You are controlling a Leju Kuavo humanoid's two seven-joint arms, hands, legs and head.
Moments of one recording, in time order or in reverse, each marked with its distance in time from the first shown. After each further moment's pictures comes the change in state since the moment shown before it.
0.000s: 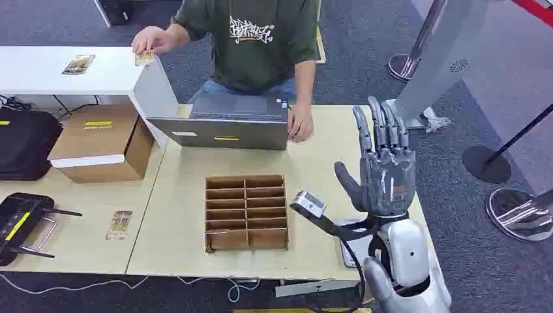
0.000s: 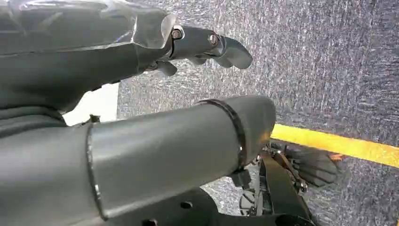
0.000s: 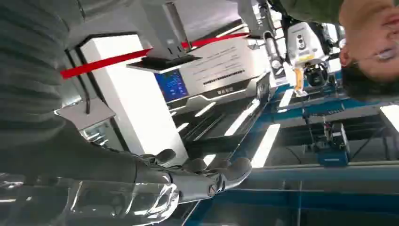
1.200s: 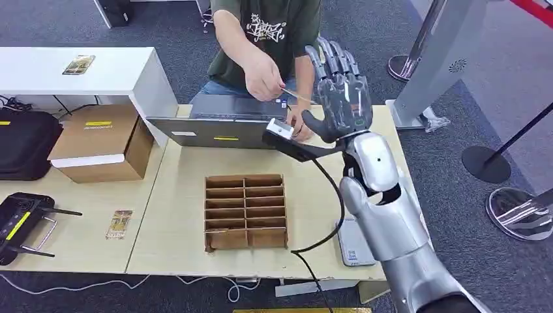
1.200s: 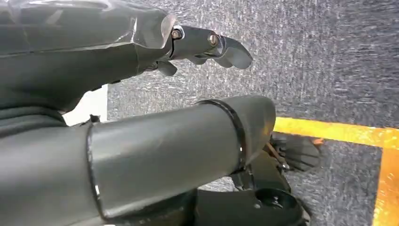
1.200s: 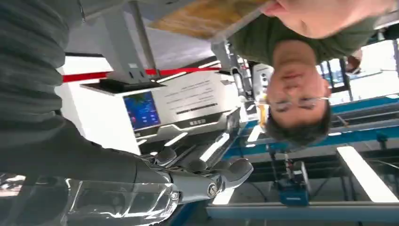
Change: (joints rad) left arm -0.043 -0.013 -0.022 0.000 -0.042 -0.017 0.004; right arm -0.508 0.079 0.060 0.495 -0.209 0.142 -0.070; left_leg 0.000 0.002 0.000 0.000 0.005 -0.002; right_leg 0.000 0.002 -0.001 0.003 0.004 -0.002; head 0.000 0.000
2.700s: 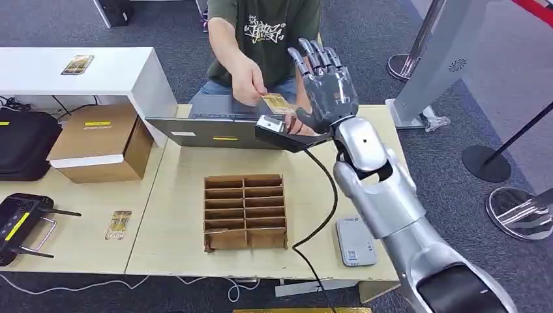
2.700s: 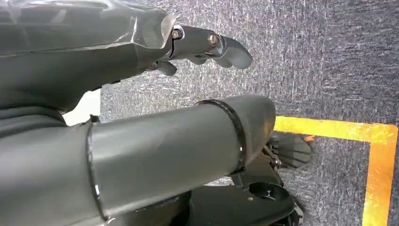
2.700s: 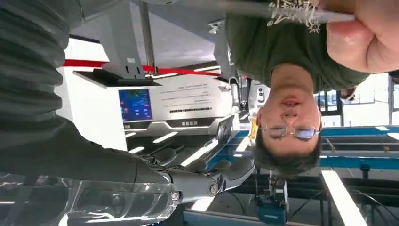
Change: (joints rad) left arm 0.001 -0.006 -0.031 0.000 0.018 0.005 -0.027; right arm -0.095 -0.050 0.099 0.163 -0.022 0.009 0.028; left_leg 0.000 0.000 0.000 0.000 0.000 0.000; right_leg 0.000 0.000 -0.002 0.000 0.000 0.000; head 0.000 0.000
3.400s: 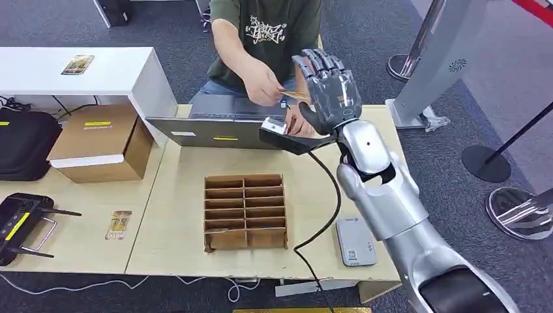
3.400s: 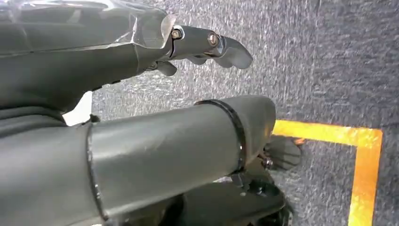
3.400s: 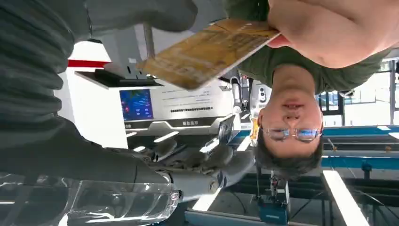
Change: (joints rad) left arm 0.005 -0.031 -0.001 0.000 0.017 0.063 -0.050; right arm 0.016 -0.010 -0.009 -0.003 0.002 -0.015 -0.011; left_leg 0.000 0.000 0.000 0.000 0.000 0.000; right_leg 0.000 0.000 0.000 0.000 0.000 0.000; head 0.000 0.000
